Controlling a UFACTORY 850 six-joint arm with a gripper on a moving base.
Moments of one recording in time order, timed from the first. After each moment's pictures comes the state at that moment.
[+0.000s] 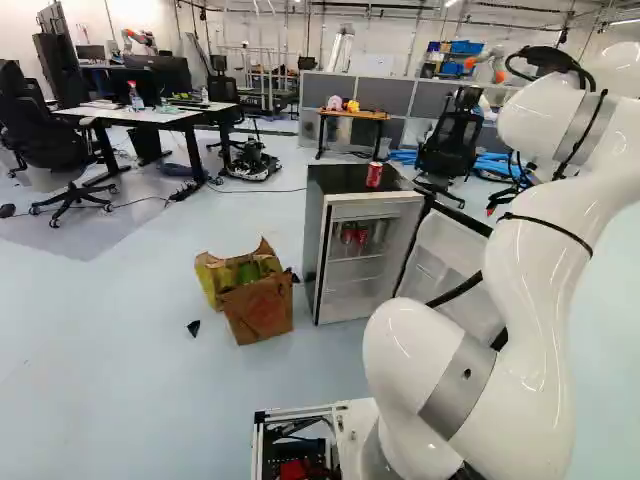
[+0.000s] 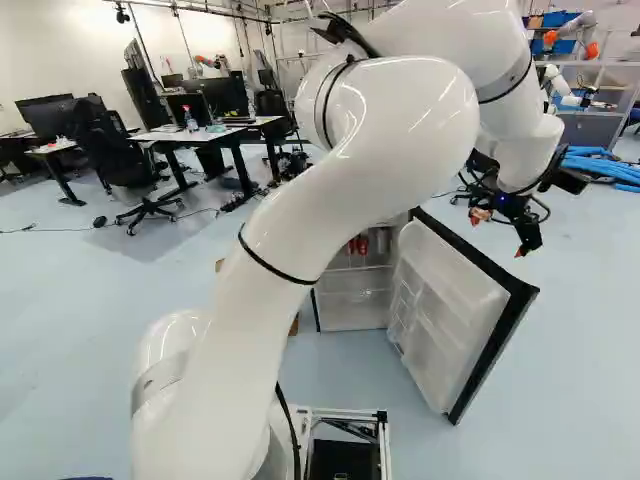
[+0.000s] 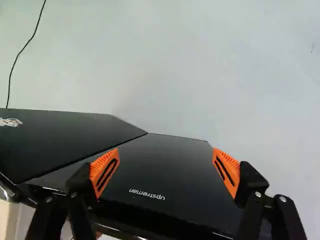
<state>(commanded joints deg) -53.3 -44.4 -98.8 12.3 -34.7 0.0</state>
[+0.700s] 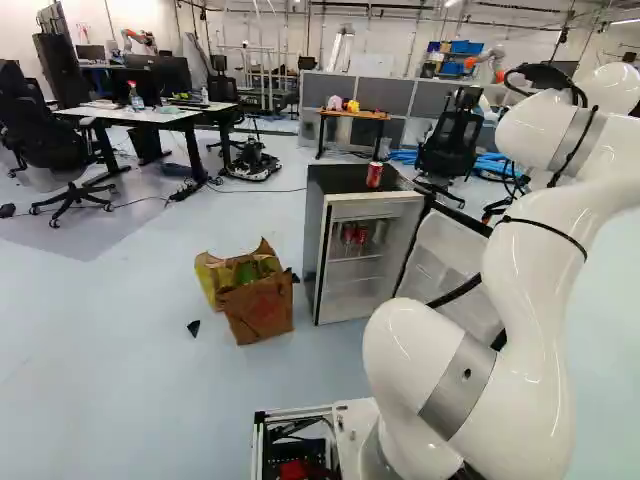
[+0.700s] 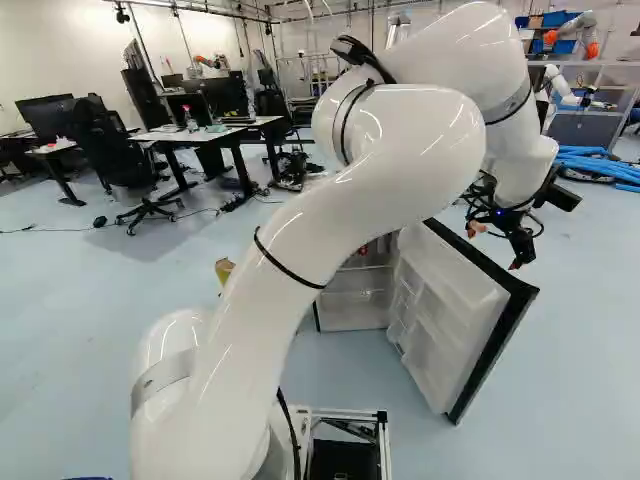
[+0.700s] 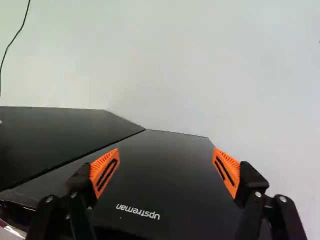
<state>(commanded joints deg) -53.4 -48.2 -100.1 12.3 -34.7 0.0</state>
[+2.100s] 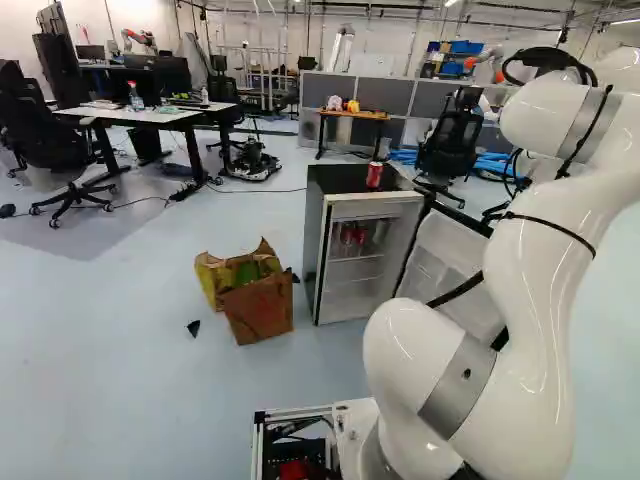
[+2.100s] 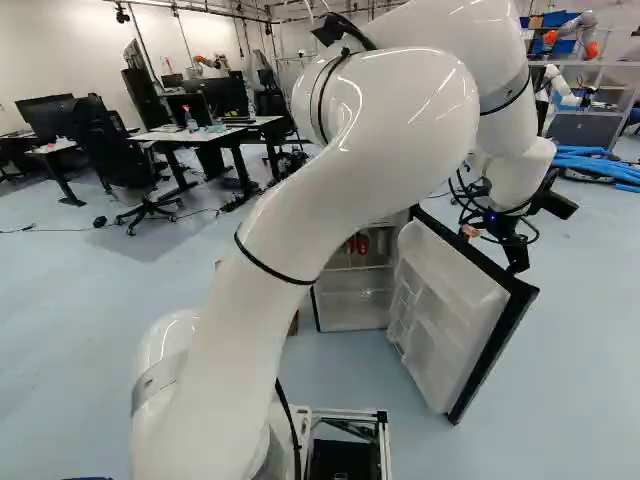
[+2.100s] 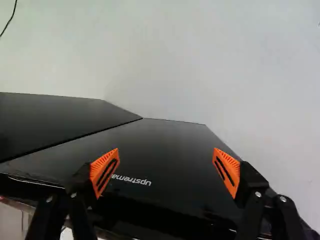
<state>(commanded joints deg) -53.8 -41.9 -90.3 12.3 -34.7 0.0</state>
